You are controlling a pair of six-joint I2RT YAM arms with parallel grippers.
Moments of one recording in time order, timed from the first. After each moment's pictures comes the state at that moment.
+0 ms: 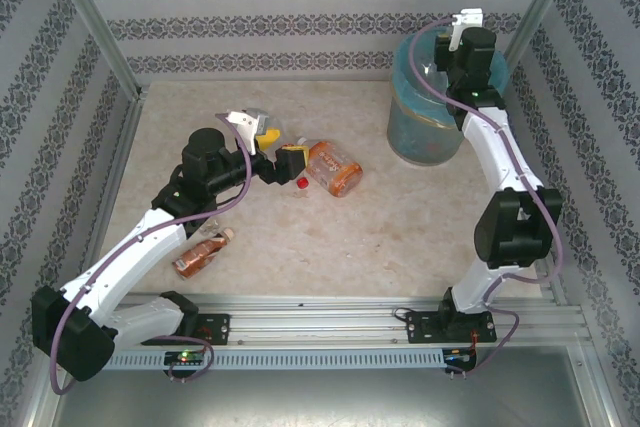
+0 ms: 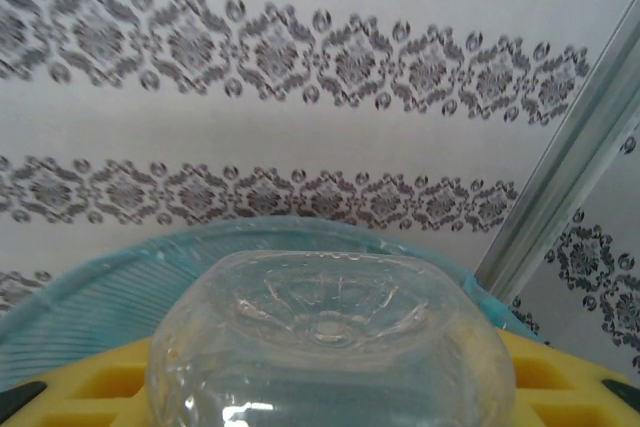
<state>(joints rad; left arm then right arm) -0.48 1.11 0.94 0.01 0.36 -0.32 0.02 1.74 1.61 -0.04 0.20 -0.11</state>
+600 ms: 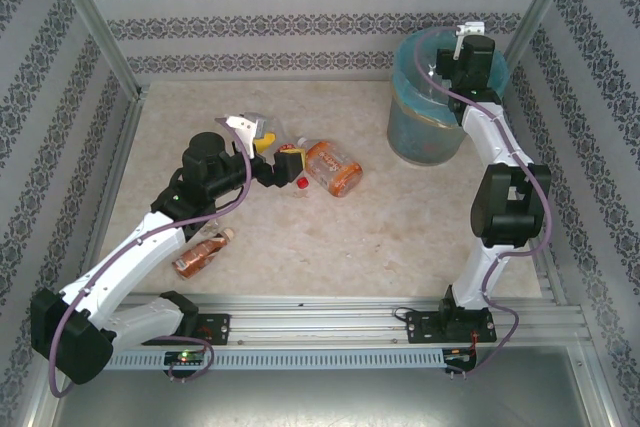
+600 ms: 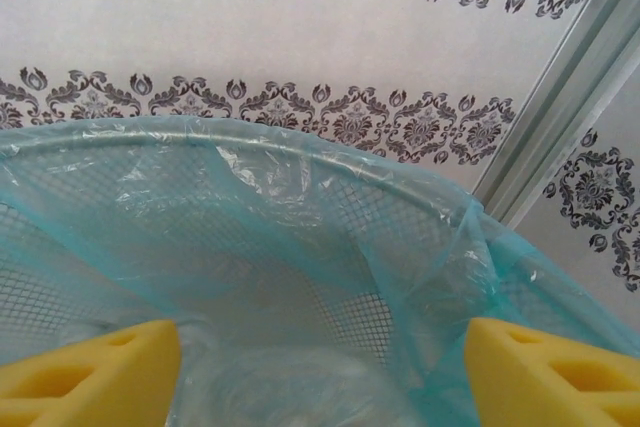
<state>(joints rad) -0.48 1.09 0.91 -0.02 0.31 -0.31 -0.05 1.89 1.63 -0.01 0.20 -0.10</state>
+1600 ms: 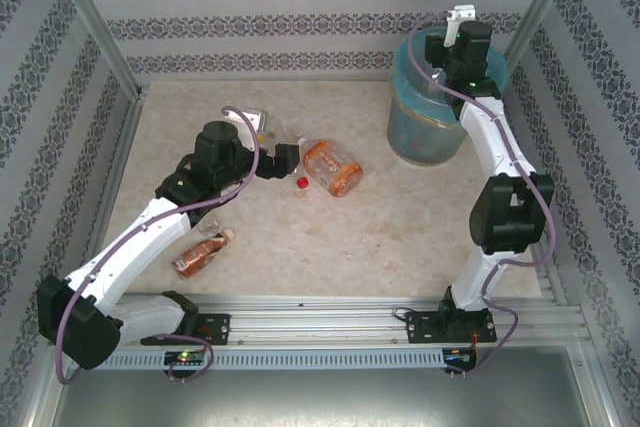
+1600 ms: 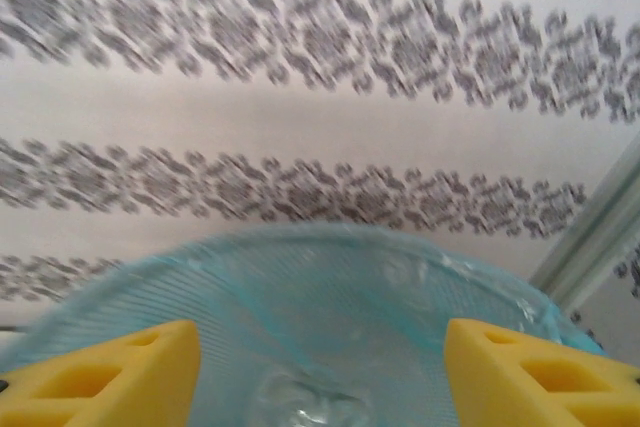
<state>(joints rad) -0.48 1.18 1.06 -0.30 0.09 -0.31 0.02 1.82 1.73 -0.11 0.10 -0.10</state>
